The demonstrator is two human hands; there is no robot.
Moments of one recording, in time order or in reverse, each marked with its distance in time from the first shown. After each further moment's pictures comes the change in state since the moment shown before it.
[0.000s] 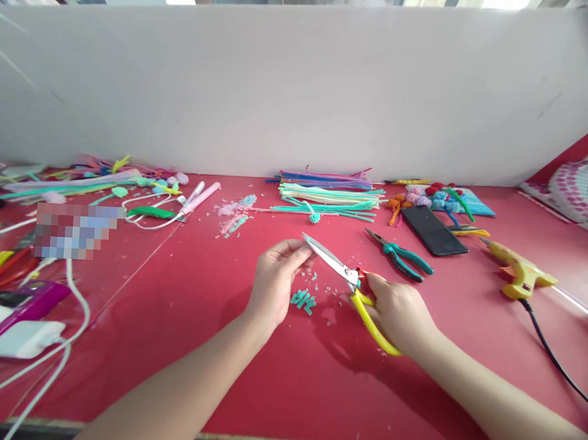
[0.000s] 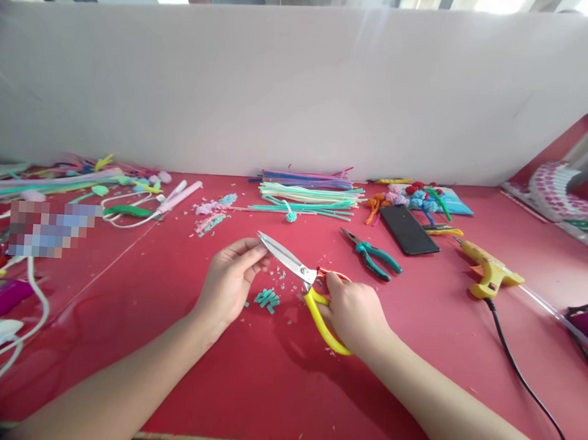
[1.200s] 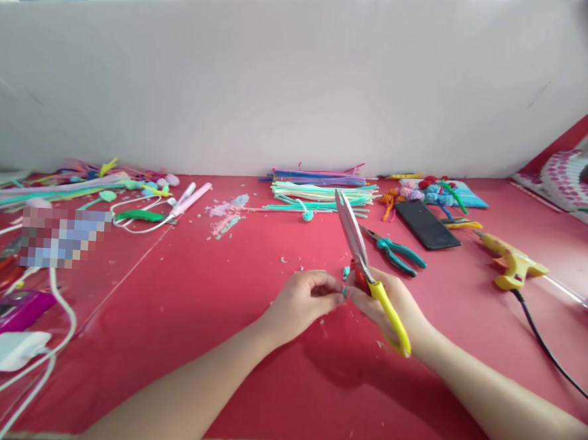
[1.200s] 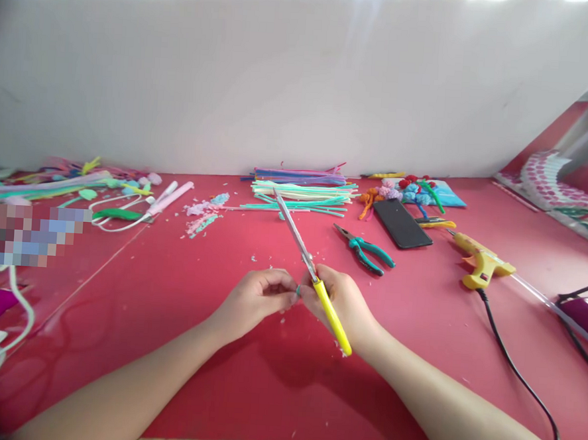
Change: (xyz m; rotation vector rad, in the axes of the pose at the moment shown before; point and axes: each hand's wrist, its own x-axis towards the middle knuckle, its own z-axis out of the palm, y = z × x) left_hand -0.019 -0.007 0.015 0.589 -0.553 -0.145; right_hand 0.002 -0.012 -0.022 0.971 -0.139 0.144
